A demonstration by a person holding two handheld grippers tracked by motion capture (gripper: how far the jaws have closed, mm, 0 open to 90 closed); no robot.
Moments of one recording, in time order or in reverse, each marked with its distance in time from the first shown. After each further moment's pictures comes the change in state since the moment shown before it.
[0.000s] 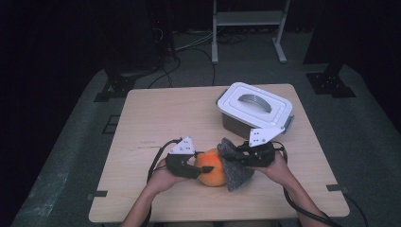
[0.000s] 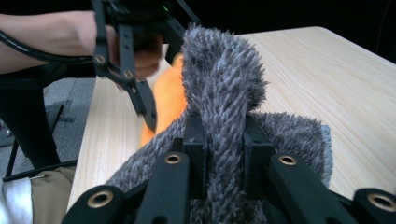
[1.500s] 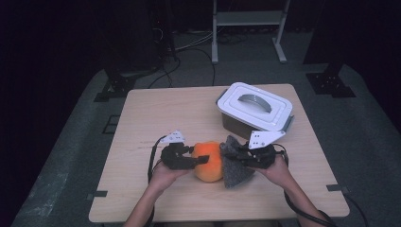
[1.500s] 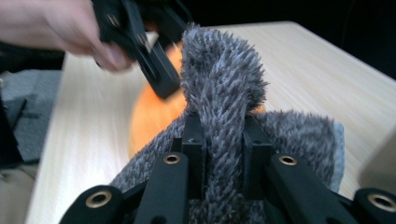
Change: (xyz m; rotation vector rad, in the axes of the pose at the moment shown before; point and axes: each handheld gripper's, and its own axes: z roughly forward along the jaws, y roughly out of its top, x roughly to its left) left arm 0.022 -0.014 0.000 -0.102 0.033 -0.293; right arm 0.004 -0.006 0.002 0.017 -0.106 -0.025
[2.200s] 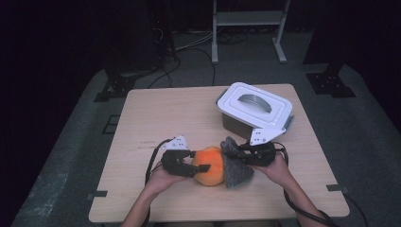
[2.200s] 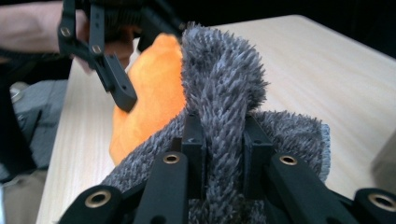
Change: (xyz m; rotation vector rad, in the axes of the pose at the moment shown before) left arm -0.012 -0.003 -0.003 0.072 -0.073 0.156; right arm -0.011 -0.007 0.001 0.001 0.035 0.065
